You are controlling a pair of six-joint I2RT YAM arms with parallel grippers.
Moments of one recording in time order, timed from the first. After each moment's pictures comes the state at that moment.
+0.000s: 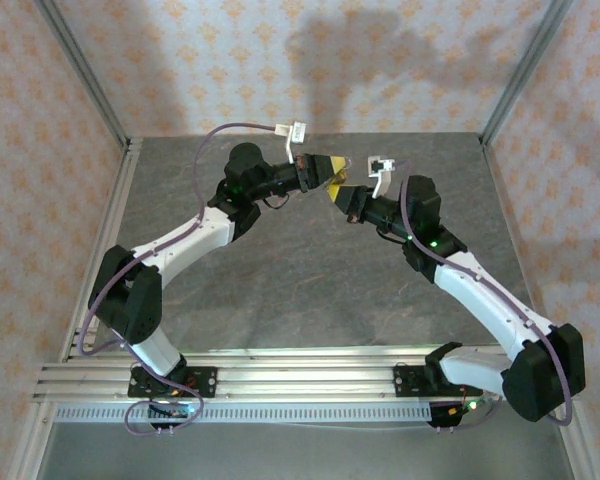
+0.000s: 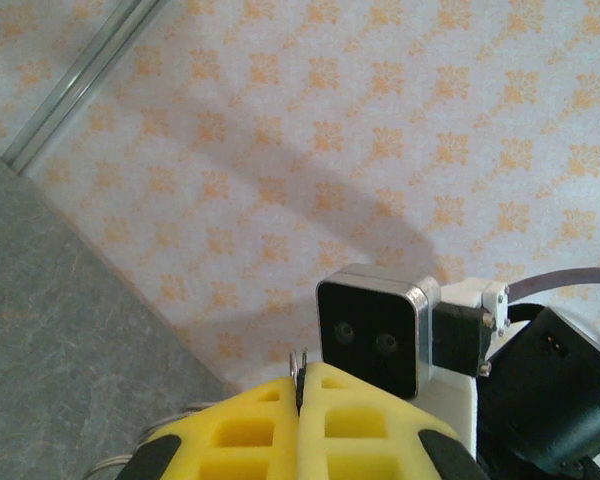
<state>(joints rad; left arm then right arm) -0.52 1.66 1.27 0.55 0.69 -0.89 0.47 1.16 0.90 0.11 -0.47 0.60</state>
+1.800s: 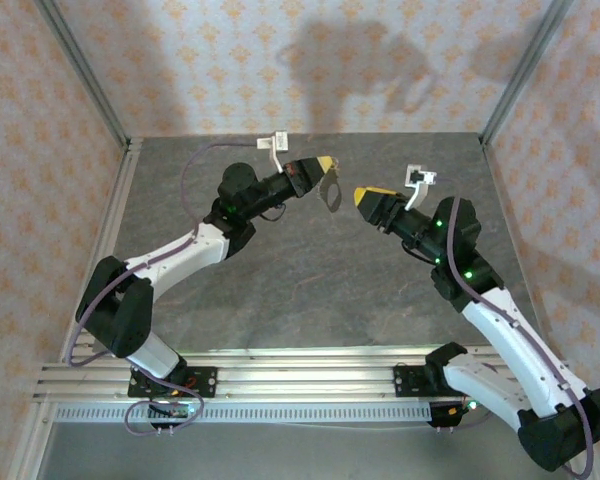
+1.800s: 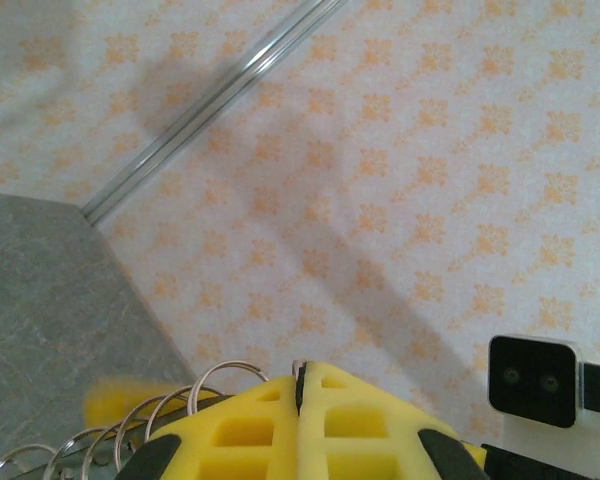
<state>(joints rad) -0.54 1.56 1.08 0.66 0.42 -0.96 0.43 0.88 0.86 -0.02 -0.35 0.69</state>
